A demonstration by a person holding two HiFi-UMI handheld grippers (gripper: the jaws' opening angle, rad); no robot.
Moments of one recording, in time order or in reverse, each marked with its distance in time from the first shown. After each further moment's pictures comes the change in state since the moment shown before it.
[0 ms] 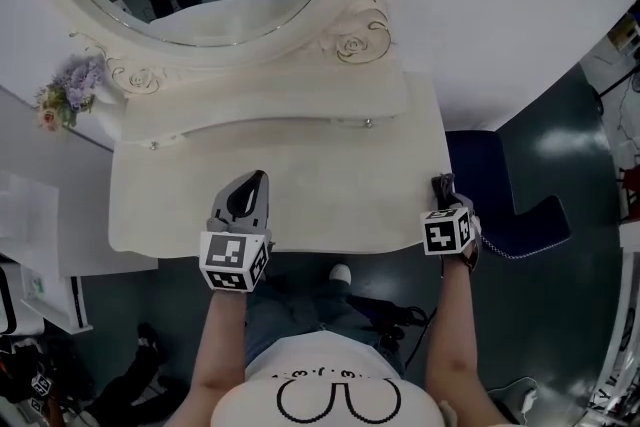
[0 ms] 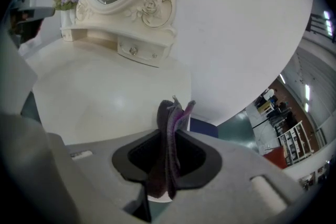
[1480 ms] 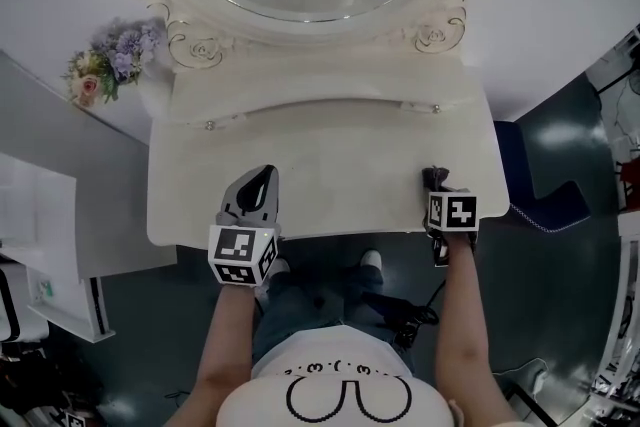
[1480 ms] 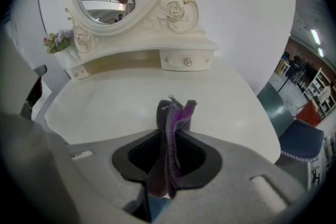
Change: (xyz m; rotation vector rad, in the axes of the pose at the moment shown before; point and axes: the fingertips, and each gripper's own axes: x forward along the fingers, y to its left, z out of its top) left arm -0.086 0.149 -0.034 -0.069 0.000 -0.039; right arm -0.039 0.188 0.058 0.327 0.056 0.214
